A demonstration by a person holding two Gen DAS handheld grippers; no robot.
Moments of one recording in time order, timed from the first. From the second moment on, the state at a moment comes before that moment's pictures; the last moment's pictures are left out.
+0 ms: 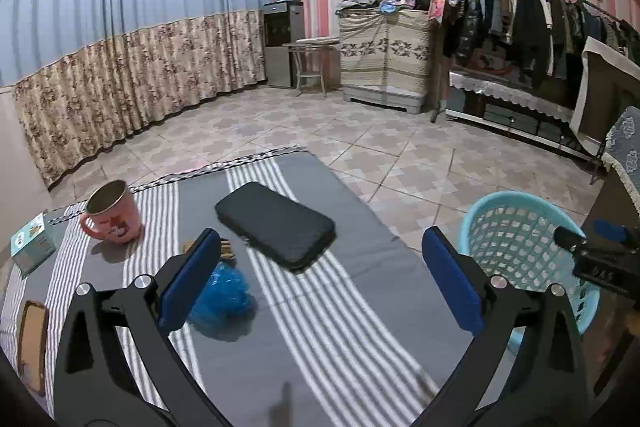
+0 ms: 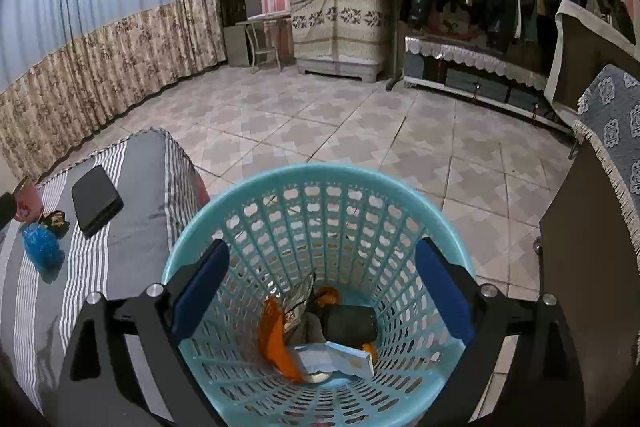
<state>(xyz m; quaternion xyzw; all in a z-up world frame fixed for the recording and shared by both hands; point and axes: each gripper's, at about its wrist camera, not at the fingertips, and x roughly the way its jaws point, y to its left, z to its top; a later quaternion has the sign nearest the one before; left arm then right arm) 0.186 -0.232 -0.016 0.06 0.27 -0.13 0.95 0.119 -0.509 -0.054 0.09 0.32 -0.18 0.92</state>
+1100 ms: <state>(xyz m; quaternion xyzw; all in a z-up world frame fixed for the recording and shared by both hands) 0.202 -0.127 -0.060 0.02 0.32 -0.06 0.95 0.137 -0.407 -0.040 0.06 0.26 -0.10 0.96</state>
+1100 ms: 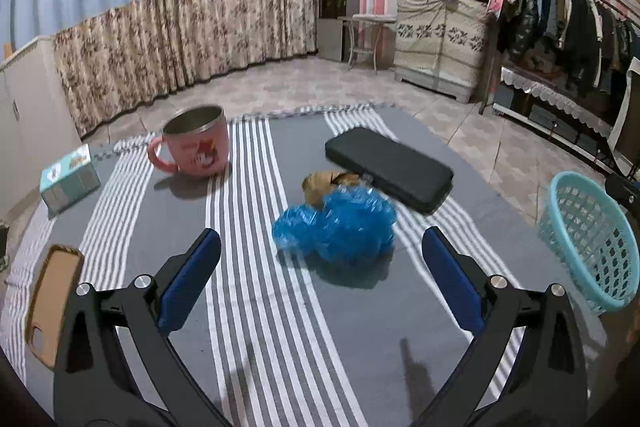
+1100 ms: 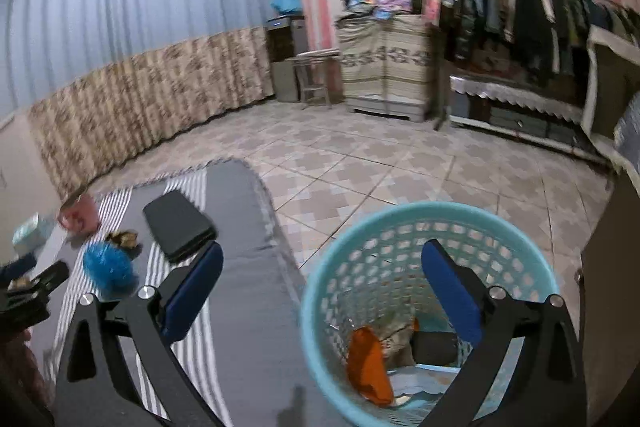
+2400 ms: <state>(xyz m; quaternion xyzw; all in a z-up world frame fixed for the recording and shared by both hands) 0.236 0.042 -0.071 -0.03 0.31 0.04 0.95 0.202 -0.239 -0.077 0.01 0.32 0.03 0.95</state>
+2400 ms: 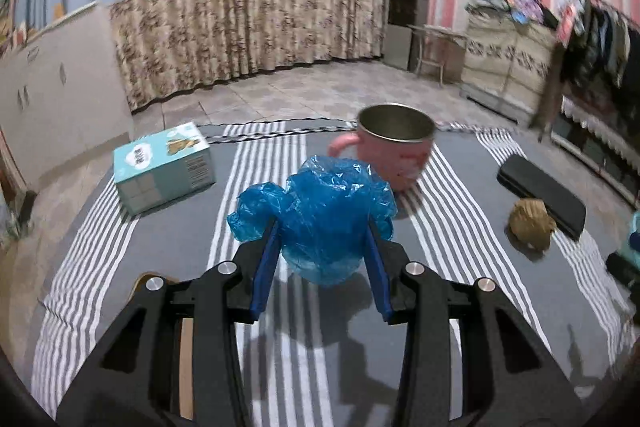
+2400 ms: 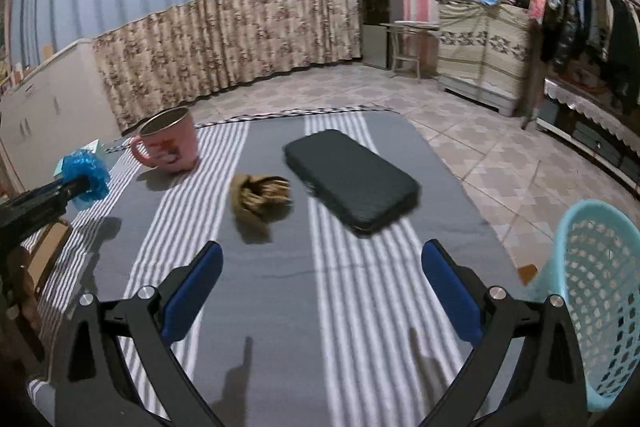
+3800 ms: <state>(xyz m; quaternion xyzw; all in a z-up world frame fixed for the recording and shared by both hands) 0.225 0.058 -0.065 -0.02 0.27 0.11 0.96 0.151 -0.322 -0.015 0.04 0.27 0.02 0.96</state>
